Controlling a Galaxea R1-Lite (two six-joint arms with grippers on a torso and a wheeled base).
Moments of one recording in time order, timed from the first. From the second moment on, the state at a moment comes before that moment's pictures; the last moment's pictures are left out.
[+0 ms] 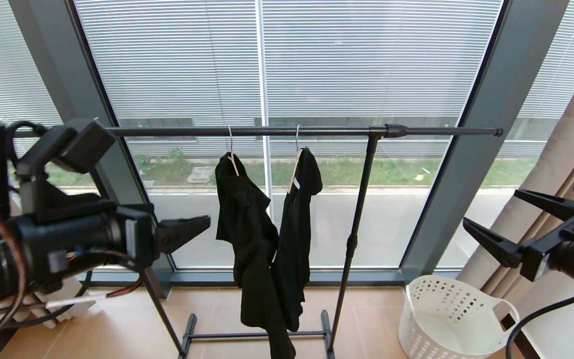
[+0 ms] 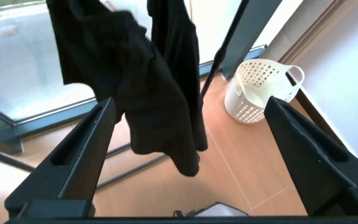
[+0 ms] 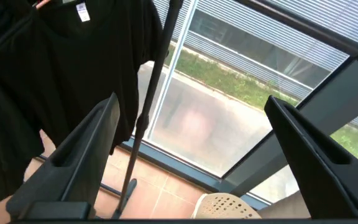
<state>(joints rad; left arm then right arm) -0.51 1.26 -0.78 -0.09 0.05 -0.11 0.14 1.28 -0.33 -0.83 0.15 -0.24</state>
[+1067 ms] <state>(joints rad) -0.46 0.65 -0.08 -0.10 0.06 -0.12 0.16 0.35 0.00 -0.17 0.11 -0.02</state>
